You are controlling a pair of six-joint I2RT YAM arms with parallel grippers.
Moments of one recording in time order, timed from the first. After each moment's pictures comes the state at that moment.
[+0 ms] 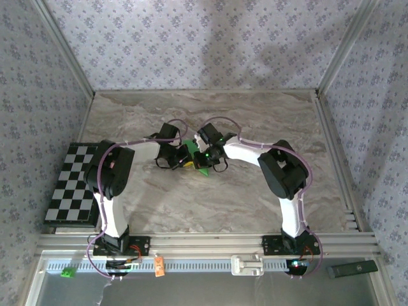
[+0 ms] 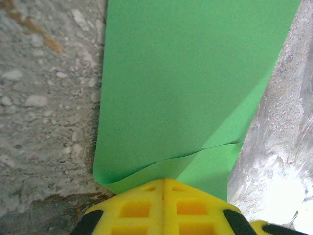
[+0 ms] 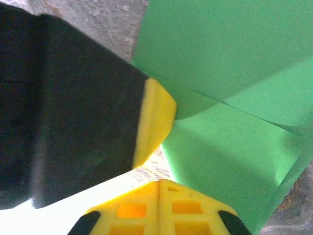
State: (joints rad) left arm -0.45 1.91 1.08 -0.28 0.48 -0.86; right arm 0.70 2.01 1.36 -0.45 -0.36 0.37
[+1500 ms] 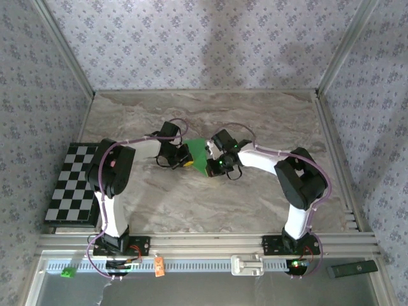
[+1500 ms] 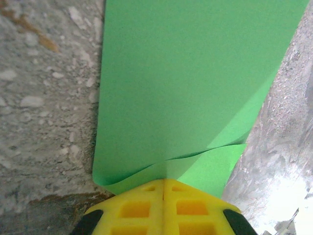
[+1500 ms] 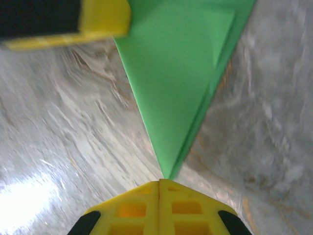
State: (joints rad) left arm -0.44 1.93 1.12 -0.34 0.49 -0.85; right arm 0.66 1.82 1.14 -0.45 -0.35 0.31
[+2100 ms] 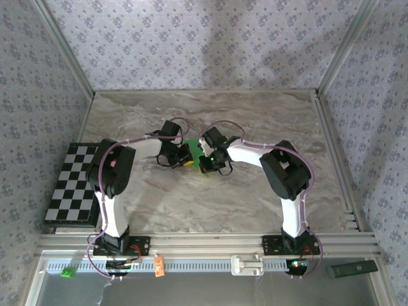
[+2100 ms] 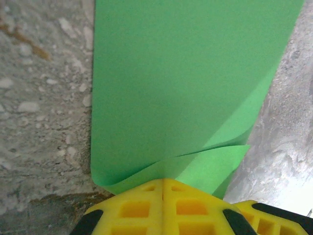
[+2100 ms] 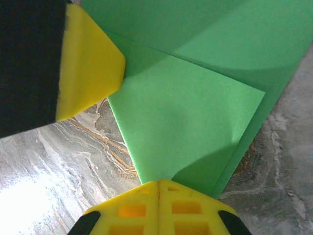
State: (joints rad) left arm -0.45 1.92 1.15 -0.37 0.46 -0.80; right arm 0.68 1.98 1.27 -0.45 -0.32 0.31
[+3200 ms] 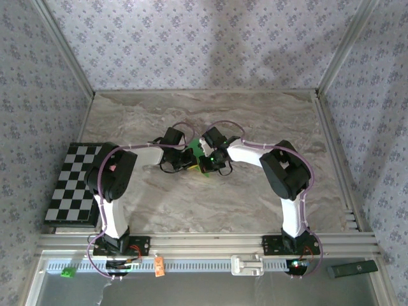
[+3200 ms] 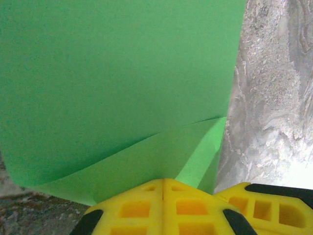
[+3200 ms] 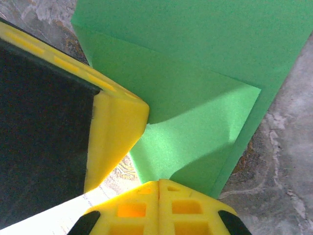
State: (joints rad) left arm -0.51 1.89 1.02 -0.17 0.46 -0.78; right arm 0.68 1.98 1.27 -0.45 -0.32 0.33
